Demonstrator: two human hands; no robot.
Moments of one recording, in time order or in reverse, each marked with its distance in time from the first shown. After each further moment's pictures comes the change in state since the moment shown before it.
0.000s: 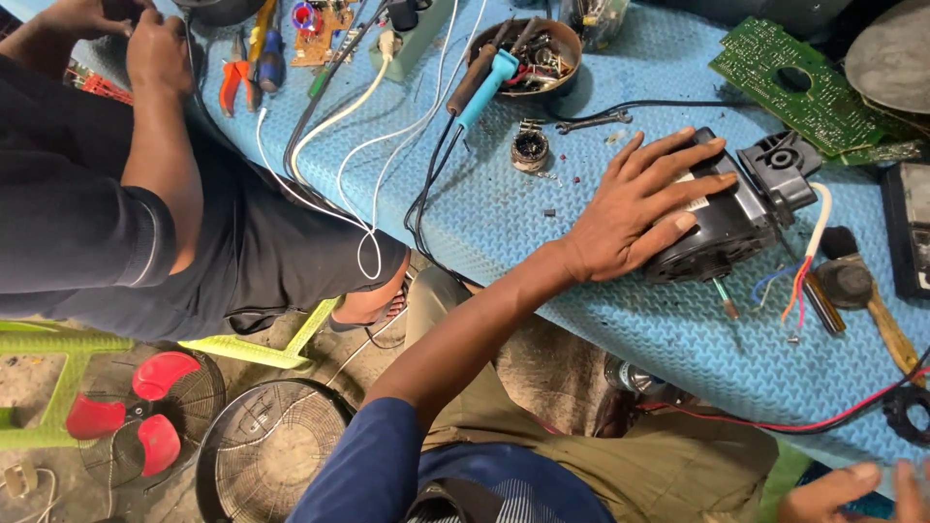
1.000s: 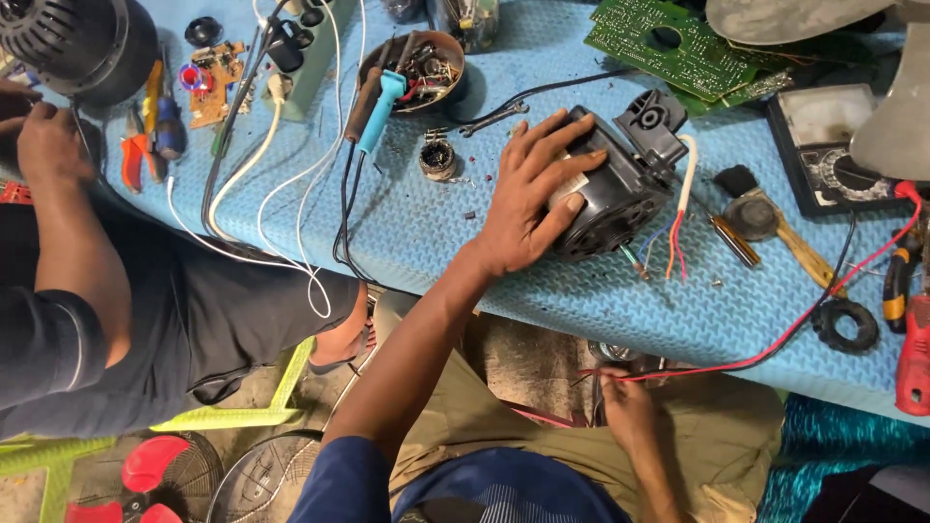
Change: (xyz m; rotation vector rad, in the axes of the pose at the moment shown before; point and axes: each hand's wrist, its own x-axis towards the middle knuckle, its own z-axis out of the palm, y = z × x) left_hand 0.004 0.006 -0.015 -0.182 0.055 0.045; right_hand -0.209 -0.050 0.143 0.630 -0.903 1.136
